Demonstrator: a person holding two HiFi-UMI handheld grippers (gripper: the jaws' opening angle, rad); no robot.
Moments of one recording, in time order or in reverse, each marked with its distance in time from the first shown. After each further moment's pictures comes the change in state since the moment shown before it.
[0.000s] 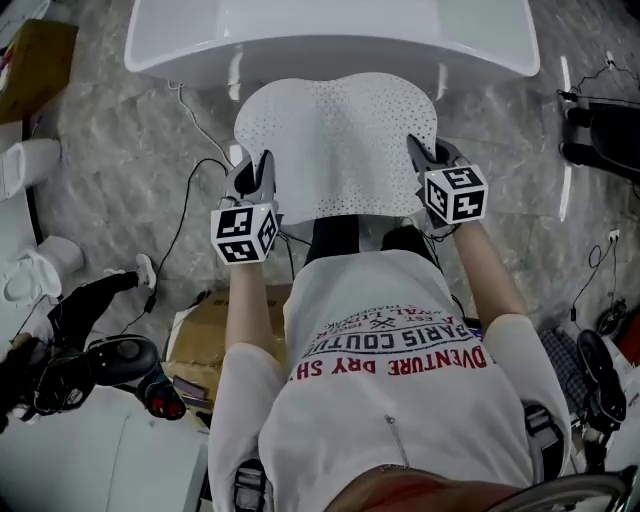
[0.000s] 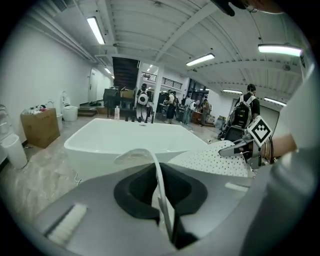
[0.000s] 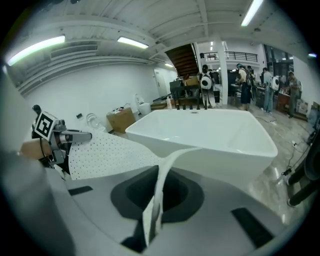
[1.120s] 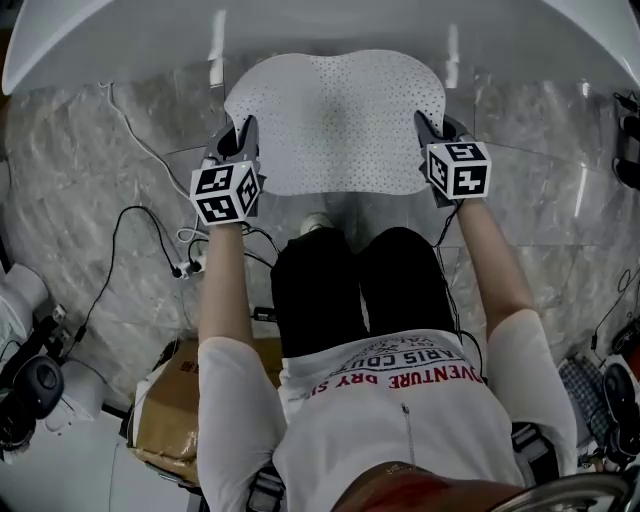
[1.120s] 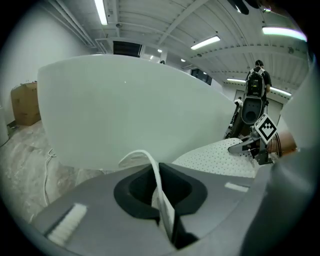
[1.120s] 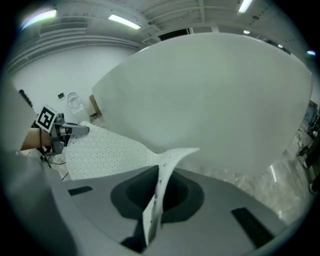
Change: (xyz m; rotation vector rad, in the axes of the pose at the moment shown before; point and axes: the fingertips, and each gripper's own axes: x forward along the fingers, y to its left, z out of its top) left arm 0.348 0.142 -0.329 0.005 0.010 -0.020; right arm 0.354 -0.155 -0.278 -0.033 0.038 -0.129
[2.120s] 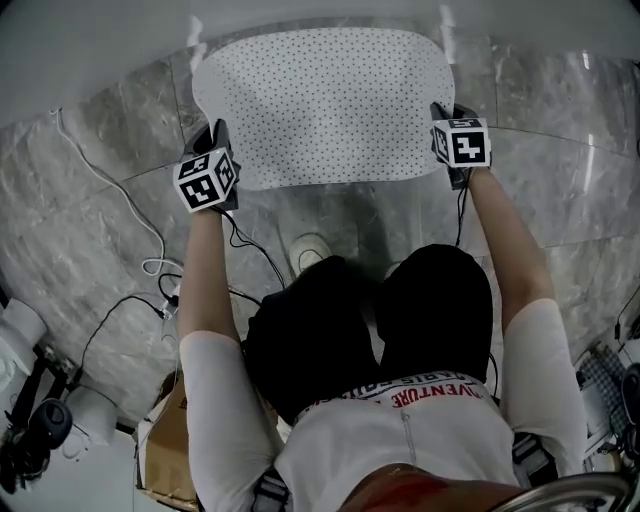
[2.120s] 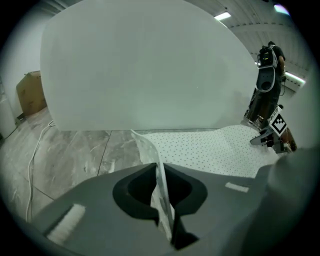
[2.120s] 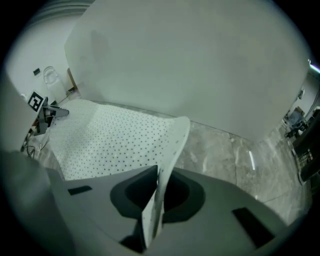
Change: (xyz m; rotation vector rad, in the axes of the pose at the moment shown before) left arm 0.142 0.079 -0.185 -0.015 0.173 0.129; right arm 0.135 -0.113 -0.189 0.004 0.240 -0.175
